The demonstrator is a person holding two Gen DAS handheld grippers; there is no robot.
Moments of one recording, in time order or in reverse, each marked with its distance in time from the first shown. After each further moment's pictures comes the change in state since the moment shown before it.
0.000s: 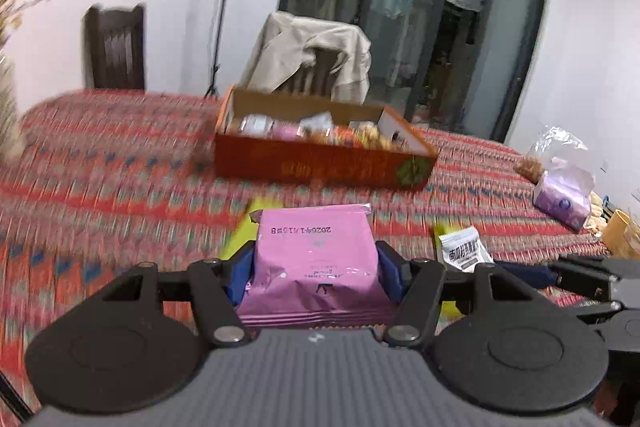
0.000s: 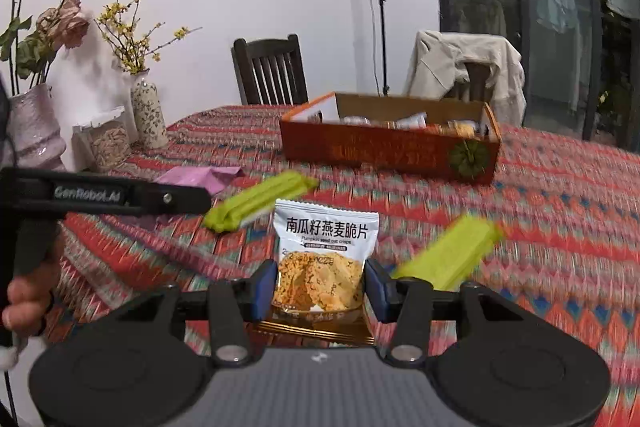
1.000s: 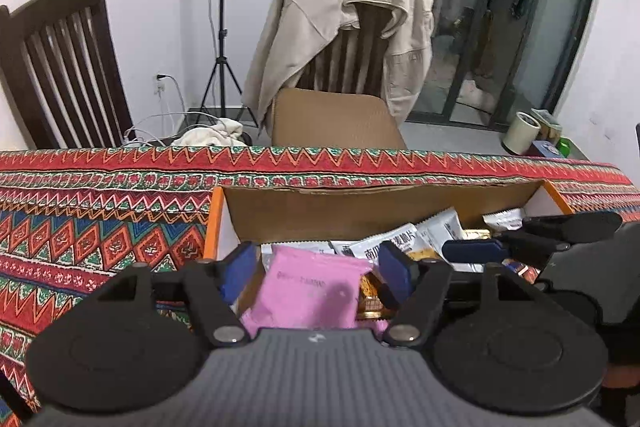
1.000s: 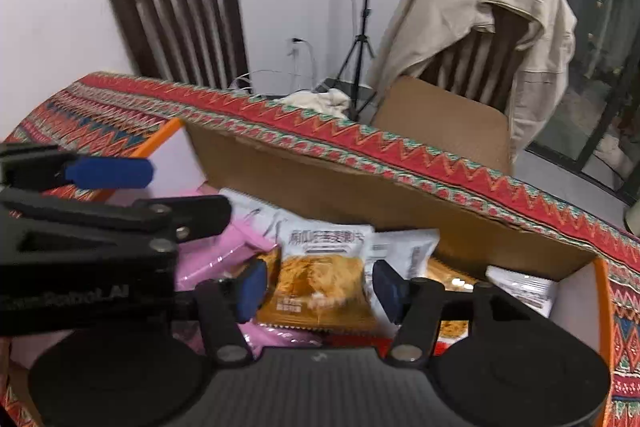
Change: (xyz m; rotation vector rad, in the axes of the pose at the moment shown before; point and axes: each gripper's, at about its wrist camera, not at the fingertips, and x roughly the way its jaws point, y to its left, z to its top) left arm 0.340 0.086 0.195 0.033 0.202 0.083; right arm 0.400 -0.114 0.237 -0.044 0.342 -0.084
